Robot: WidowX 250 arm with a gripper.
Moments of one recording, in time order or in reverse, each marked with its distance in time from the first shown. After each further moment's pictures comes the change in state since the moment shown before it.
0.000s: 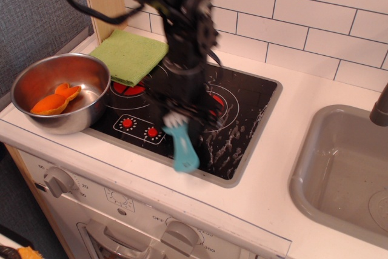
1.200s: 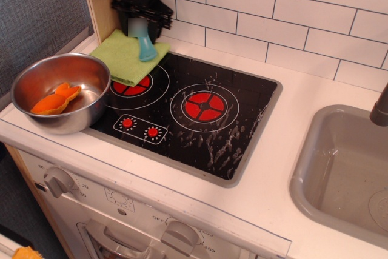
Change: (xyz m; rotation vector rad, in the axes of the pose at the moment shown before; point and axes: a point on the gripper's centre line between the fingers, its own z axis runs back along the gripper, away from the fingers) arm 0.154 0.120 -0.010 0.107 -0.131 0.005
